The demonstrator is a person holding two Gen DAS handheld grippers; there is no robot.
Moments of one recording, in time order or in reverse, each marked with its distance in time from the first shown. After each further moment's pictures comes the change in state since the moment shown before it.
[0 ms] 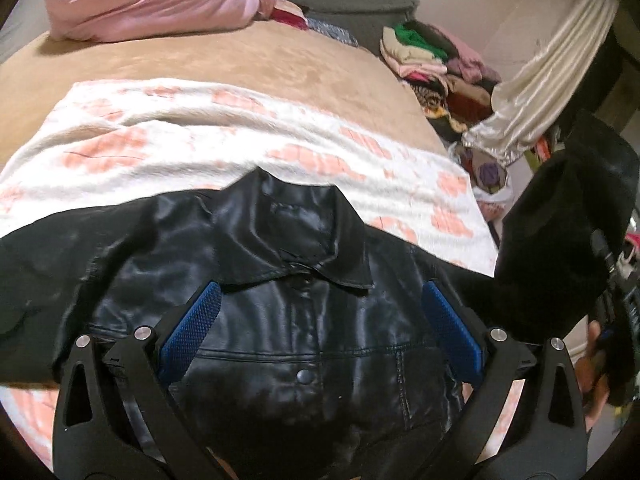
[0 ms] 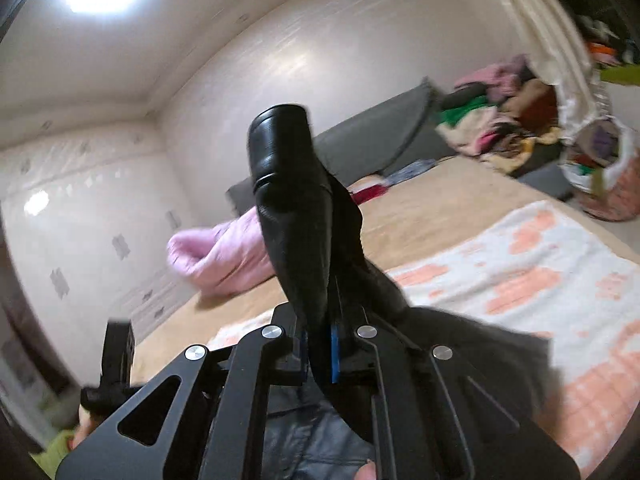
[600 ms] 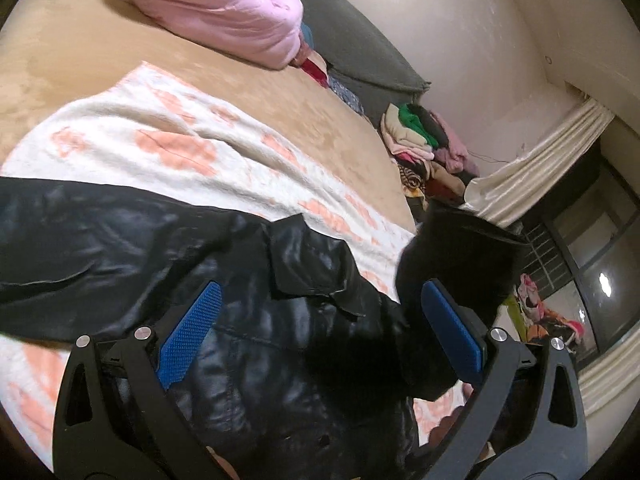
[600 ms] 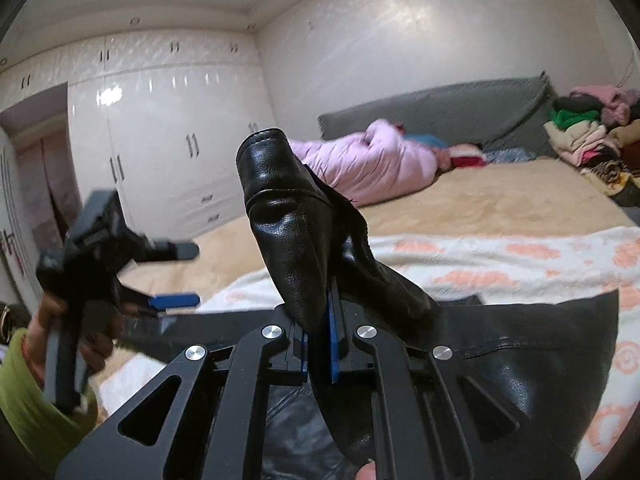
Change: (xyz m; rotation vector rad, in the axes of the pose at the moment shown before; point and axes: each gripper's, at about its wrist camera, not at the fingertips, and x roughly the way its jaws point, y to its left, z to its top) left arm -0.107 0.108 -0.024 -0.253 -0.192 -0.175; right arm 0.048 0.147 -0.111 -0.293 0.216 0.241
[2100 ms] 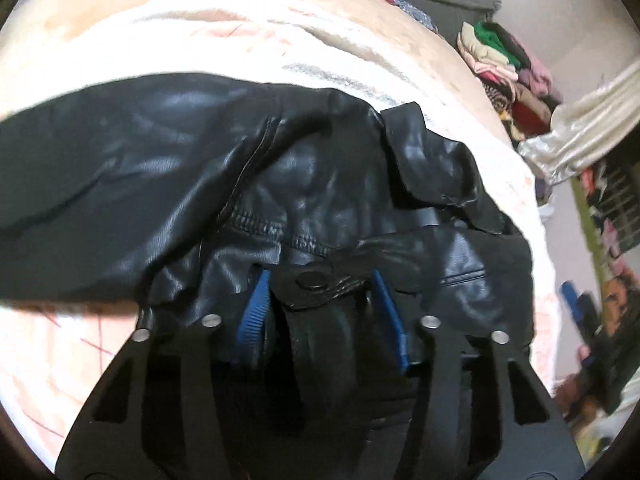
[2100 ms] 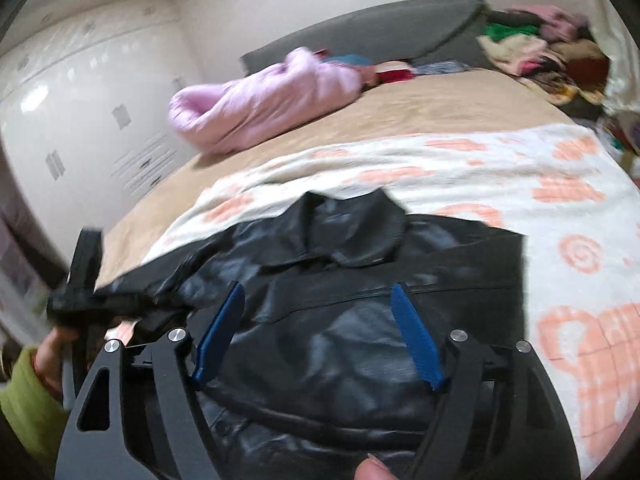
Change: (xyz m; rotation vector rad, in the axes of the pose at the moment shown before) left arm 0.097 0.054 -0.052 0.080 0.268 0.331; right arm -0.031 -0.090 -0.048 0.223 0.236 -0.214
